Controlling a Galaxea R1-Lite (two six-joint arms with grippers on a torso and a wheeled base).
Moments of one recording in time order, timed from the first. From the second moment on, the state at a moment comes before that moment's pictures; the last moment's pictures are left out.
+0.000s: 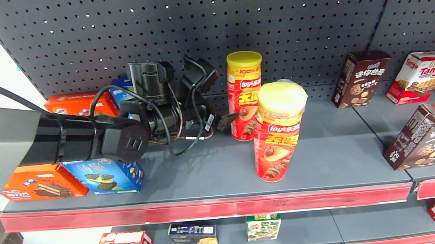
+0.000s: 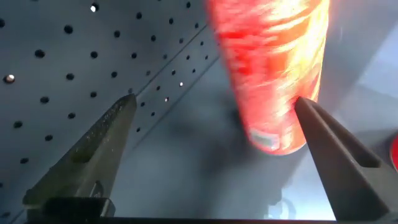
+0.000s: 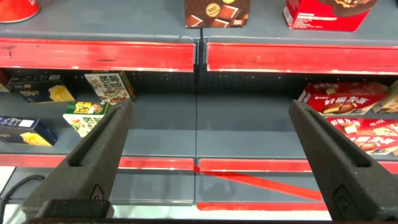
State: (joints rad) left arm -0.45 2.07 -1.48 -0.43 -0.26 0.46; right arm 0.00 0.00 0.00 0.01 -0.03 -0.02
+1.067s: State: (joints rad) left arm -0.39 2.01 -1.35 -0.54 -0.17 0.47; right arm 0.00 0.00 0.00 0.01 -0.03 -0.02
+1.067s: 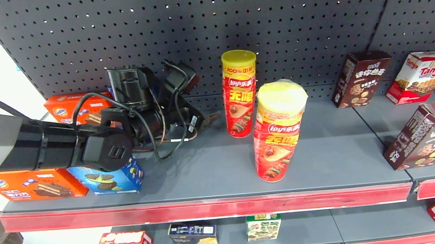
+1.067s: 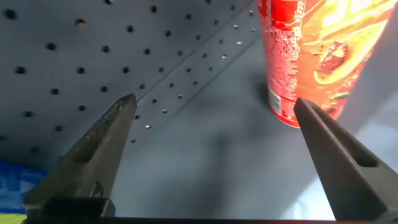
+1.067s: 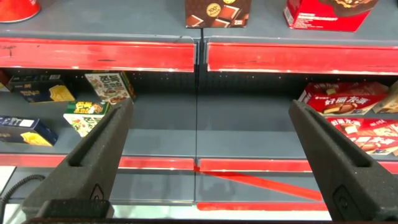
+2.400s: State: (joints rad) left arm -0.46 2.13 -1.45 -0.61 -0.08 0.49; right arm 0.00 0.00 0.00 0.01 -0.03 -0.02
